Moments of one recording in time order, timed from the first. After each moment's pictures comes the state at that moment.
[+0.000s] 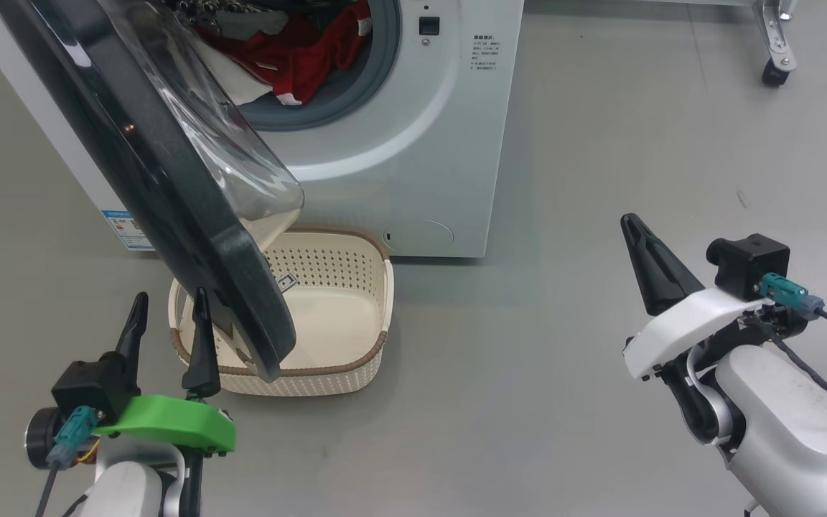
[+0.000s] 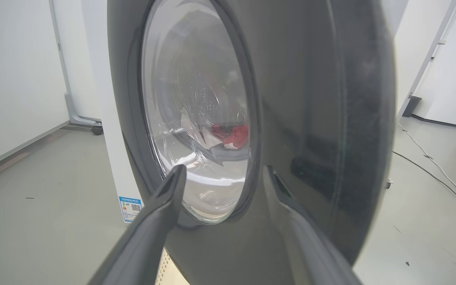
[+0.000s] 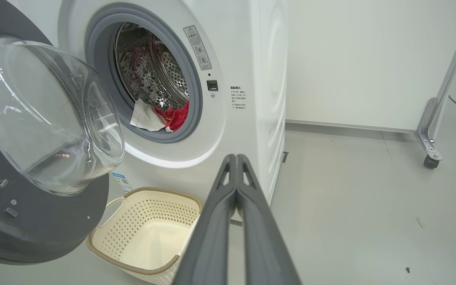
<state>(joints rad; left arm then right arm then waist) -0.17 0.04 -0.13 0.28 -0.39 0.01 -0.25 -0.47 -0.41 0.76 0.34 0.89 -0.12 -0.26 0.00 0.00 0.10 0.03</state>
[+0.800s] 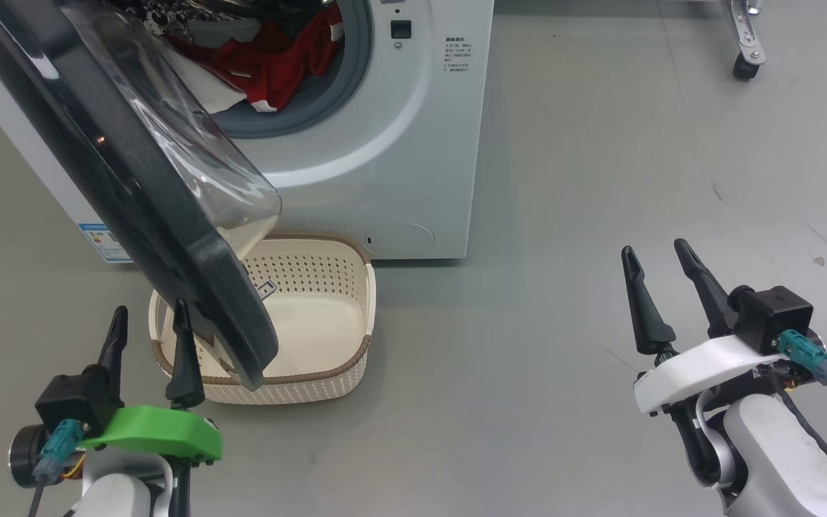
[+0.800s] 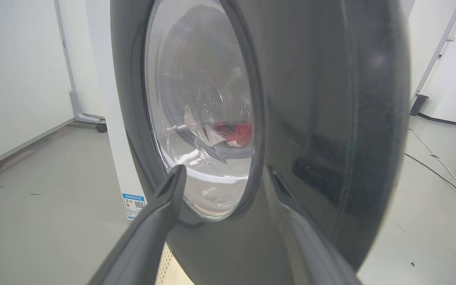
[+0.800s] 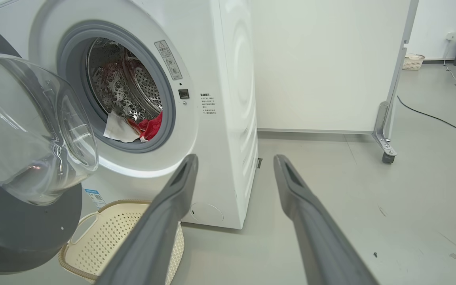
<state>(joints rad) -0.14 0.04 -0.09 0.27 -0.38 0.00 -0.25 -0.25 -0.31 0.49 0.23 0.65 -0.13 -0.26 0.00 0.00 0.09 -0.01</state>
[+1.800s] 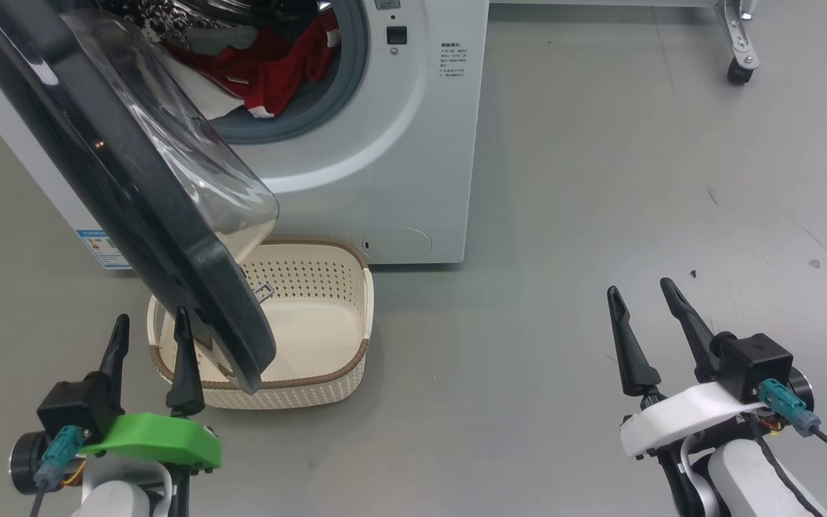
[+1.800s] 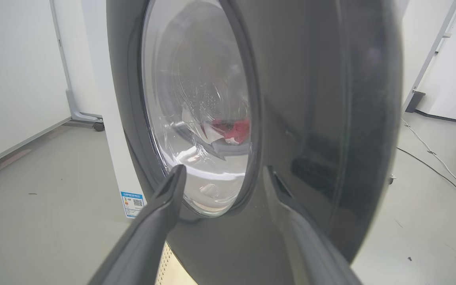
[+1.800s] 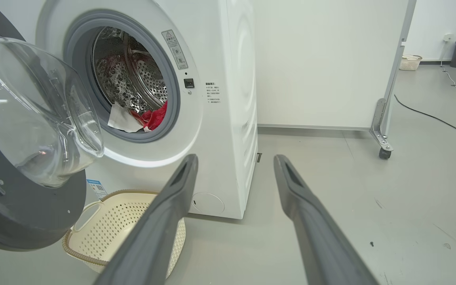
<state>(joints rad) -0.13 0.04 -0.08 0.28 -0.37 -0.02 -0.25 -0.12 -0.24 0.42 0.17 0.51 -0.13 -0.26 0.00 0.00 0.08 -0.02</state>
